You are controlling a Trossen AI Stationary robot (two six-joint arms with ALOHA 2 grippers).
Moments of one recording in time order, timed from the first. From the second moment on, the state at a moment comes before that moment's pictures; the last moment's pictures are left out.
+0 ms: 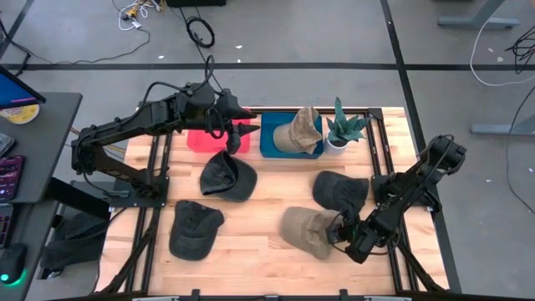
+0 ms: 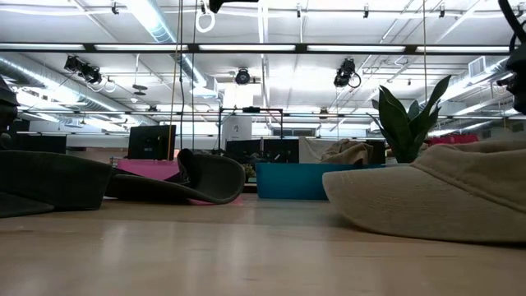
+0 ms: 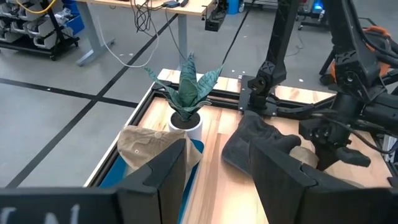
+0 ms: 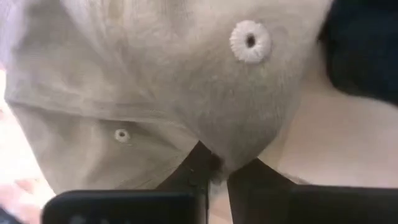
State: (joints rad) left arm 0.24 1.34 1.51 -0.51 0.01 -0.02; right arm 0.85 1.49 0.68 -0.46 0.38 2.18
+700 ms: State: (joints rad) left arm 0.24 1.34 1.51 -0.48 0.01 -0.04; right arm 0.72 0.87 0.78 -0.50 0.47 1.66
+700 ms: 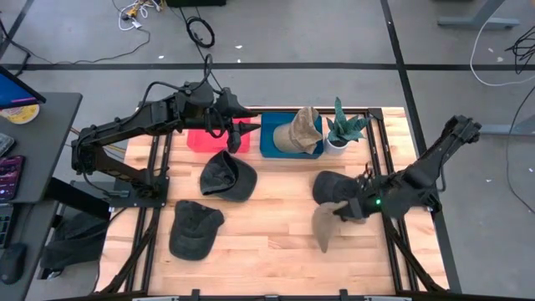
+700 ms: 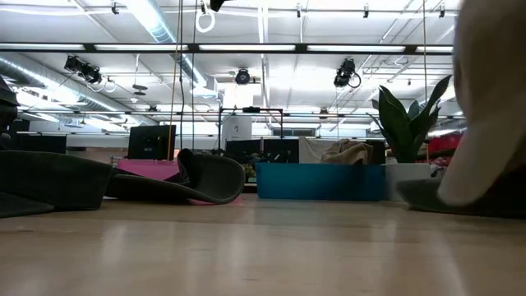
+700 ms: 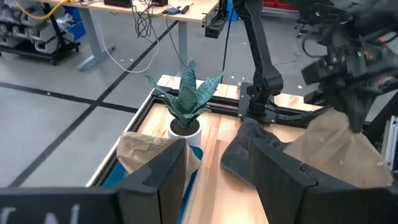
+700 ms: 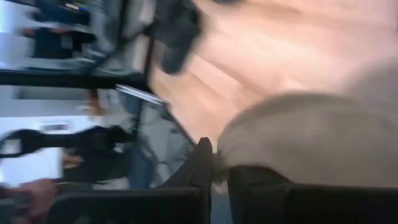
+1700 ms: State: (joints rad) left arm 0.38 1.41 1.51 -0.47 0.34 -0.76; right arm 0.18 0.68 0.79 0.24 0.02 0.85
